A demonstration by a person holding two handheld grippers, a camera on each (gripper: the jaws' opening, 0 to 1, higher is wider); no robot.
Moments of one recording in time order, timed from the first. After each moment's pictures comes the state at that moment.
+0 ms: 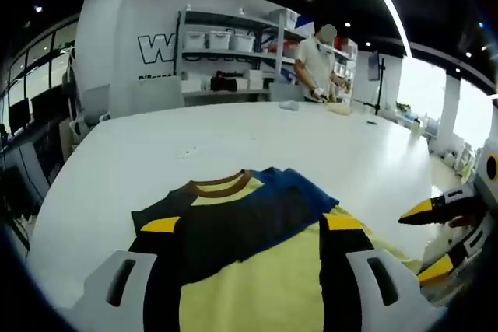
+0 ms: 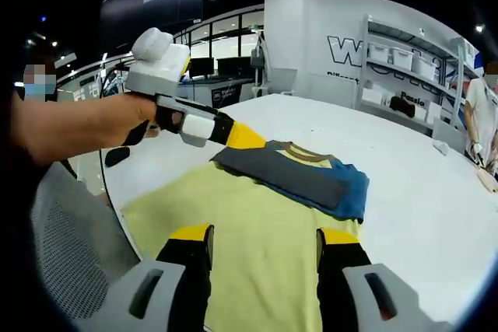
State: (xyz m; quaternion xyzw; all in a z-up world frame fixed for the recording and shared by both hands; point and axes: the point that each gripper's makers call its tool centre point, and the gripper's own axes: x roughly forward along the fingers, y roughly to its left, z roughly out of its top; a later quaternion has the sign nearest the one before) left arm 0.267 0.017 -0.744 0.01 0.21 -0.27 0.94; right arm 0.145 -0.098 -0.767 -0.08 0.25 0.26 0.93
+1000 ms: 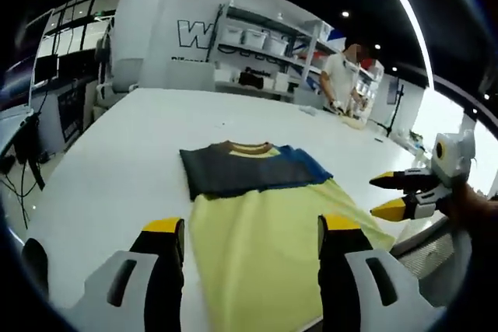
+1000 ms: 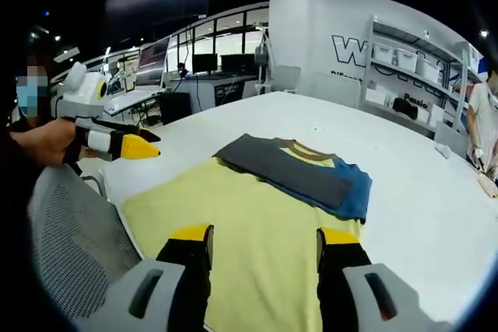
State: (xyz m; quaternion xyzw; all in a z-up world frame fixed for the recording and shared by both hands) left arm 0.165 0.099 -0.764 -0.08 0.25 -0.22 0.94; right arm 0.144 -0.094 -0.771 -0.09 0.26 0.27 0.92
